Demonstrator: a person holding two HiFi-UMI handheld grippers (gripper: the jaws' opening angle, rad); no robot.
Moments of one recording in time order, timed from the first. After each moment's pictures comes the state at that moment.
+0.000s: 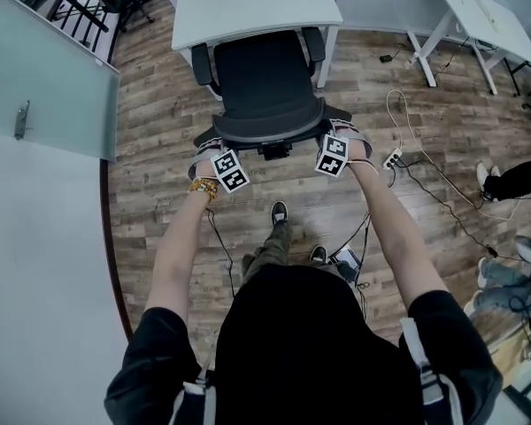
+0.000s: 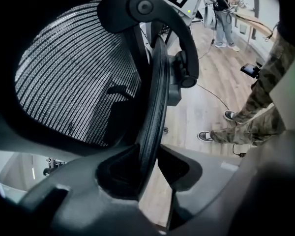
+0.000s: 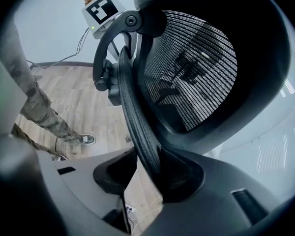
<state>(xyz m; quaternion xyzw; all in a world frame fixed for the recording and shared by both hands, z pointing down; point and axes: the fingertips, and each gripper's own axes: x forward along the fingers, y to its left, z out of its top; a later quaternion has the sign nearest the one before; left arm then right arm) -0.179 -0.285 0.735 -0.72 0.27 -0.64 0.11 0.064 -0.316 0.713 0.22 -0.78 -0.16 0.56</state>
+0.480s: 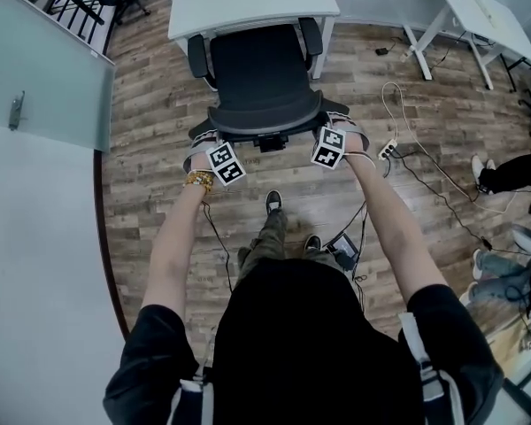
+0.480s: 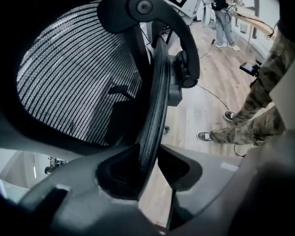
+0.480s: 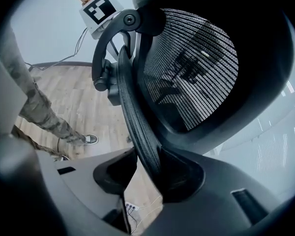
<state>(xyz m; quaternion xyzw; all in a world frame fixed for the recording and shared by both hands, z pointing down) -0.181 -0.258 0.735 -0.72 0.27 -0.63 0.11 0.066 -0.289 0.716 0.22 -0.78 -0.16 0.57</state>
